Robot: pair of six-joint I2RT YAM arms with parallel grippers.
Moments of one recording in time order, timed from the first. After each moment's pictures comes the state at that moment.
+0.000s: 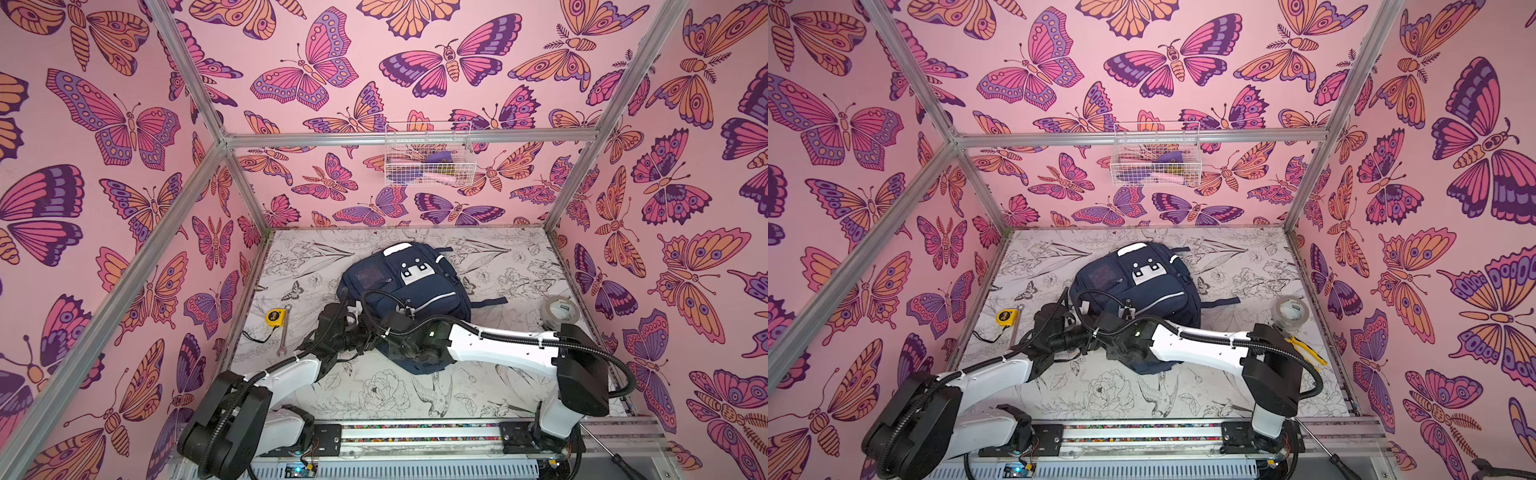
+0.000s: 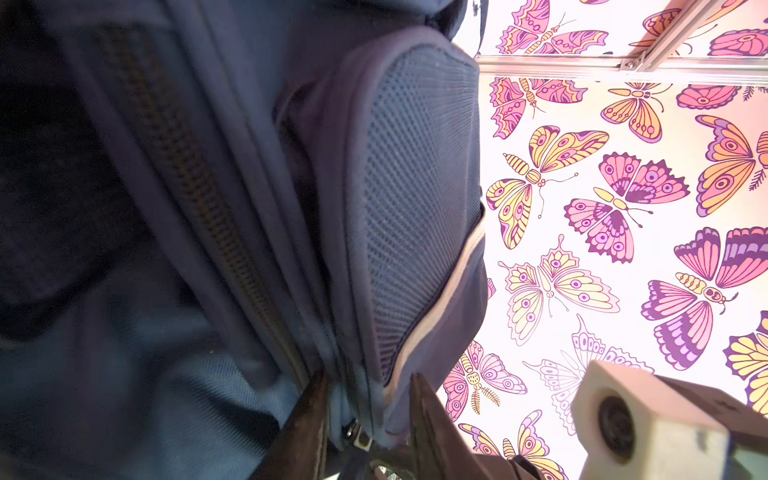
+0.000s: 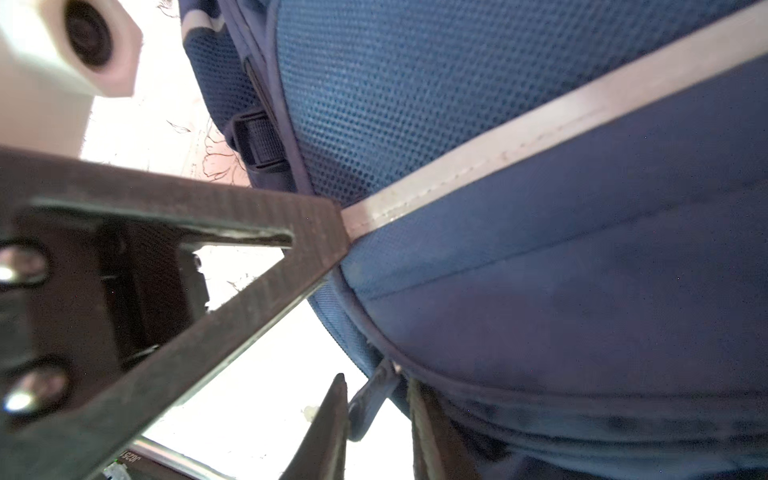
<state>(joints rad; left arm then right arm) -0.41 1.25 0.38 0.37 0.64 -1.29 1.16 1.74 1.29 -0.67 0.25 1.03</state>
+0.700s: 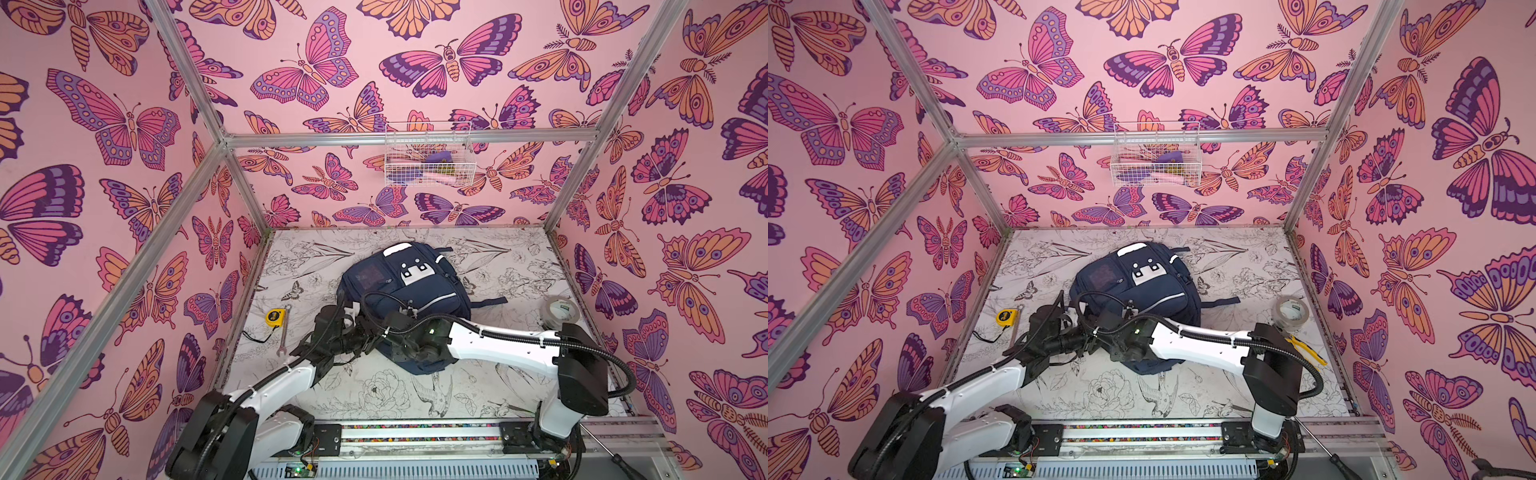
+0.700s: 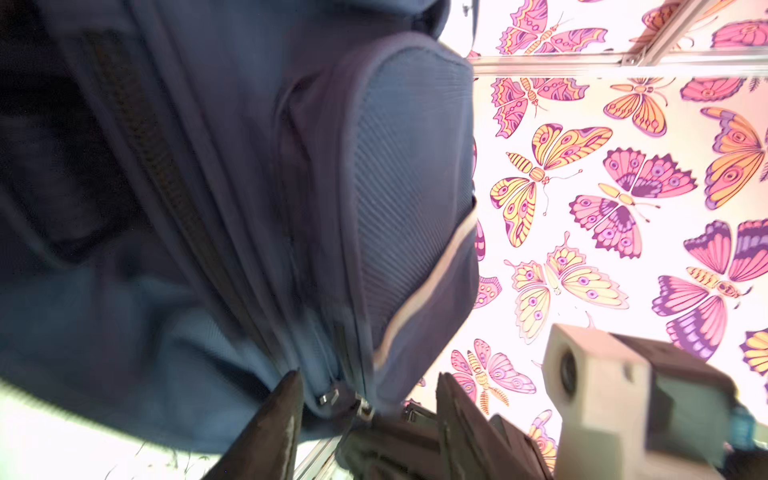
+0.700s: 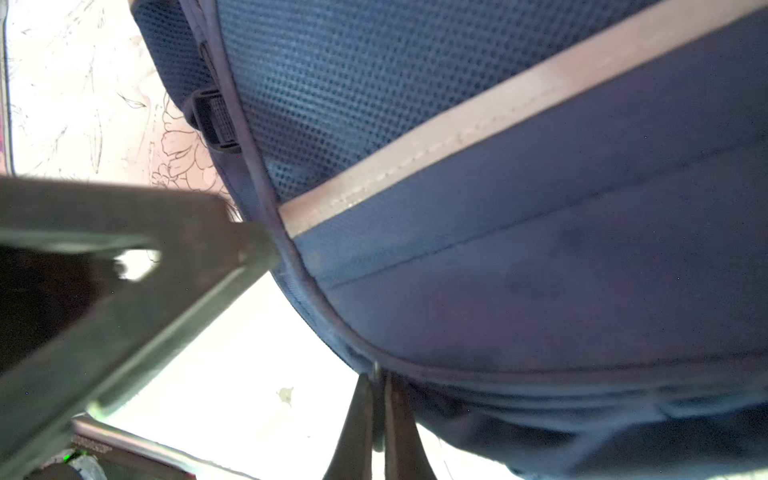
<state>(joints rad) -0.41 1.09 0.38 0.19 0.60 -1.24 1.16 1.72 1.32 -0.78 0.23 1.02</state>
